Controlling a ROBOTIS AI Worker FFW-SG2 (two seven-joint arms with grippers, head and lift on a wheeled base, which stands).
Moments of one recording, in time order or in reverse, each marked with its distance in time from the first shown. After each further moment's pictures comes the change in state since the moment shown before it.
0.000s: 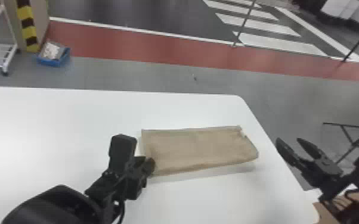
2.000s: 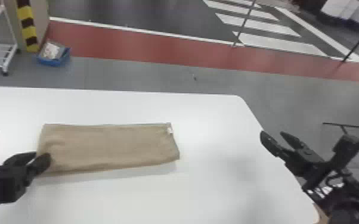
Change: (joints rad) left arm 0.234 0.227 0.489 -0.334 0.025 0.158 -0.101; right arm -0.050 0.011 0.087 -0.061 0.029 0.145 -0.063
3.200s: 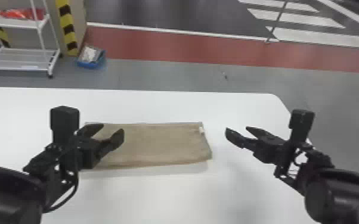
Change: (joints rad) left arm -0.162 -0.027 -0.150 0.182 -0.032 -0.210 -0.072; right arm -0.129 0.030 0.369 -0.036 0.125 0.262 -0.120
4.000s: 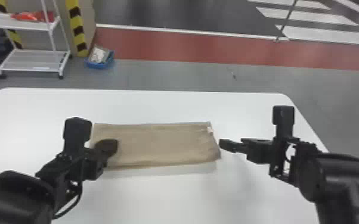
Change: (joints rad) left arm 0.020 0.010 0.001 0.007 -0.082 0.096 -0.009; right arm -0.112 -0.002 0.127 -0.001 0.074 0.332 -0.085
